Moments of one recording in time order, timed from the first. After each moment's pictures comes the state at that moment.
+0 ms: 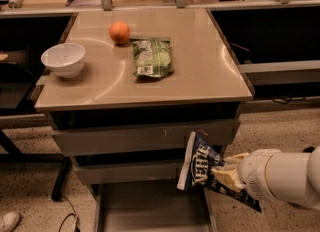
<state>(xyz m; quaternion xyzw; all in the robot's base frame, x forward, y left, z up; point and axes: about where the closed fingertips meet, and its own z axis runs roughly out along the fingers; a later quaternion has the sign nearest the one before) 0.384 -0.153 0.745 -0.32 0.88 0.13 0.32</state>
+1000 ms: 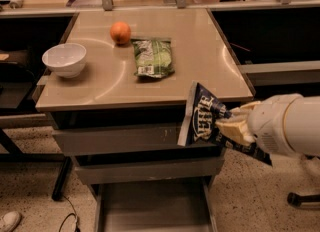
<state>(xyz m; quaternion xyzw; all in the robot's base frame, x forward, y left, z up) 0.423 -0.151 0.870 -0.35 0.85 0.07 0.39</state>
